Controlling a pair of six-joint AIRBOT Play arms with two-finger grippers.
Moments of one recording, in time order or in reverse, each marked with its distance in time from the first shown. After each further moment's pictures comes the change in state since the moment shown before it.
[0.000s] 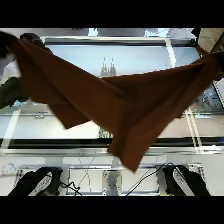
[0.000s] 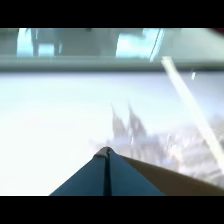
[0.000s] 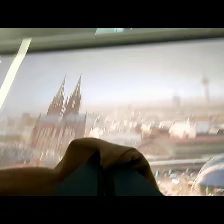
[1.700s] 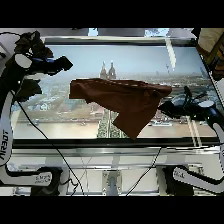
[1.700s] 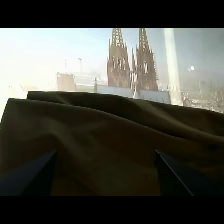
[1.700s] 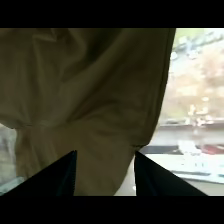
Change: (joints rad) left arm -0.011 -0.534 -0.070 -0.243 0.241 0.028; right arm 0.005 -0.420 -0.750 0.317 -0.254 -0.222
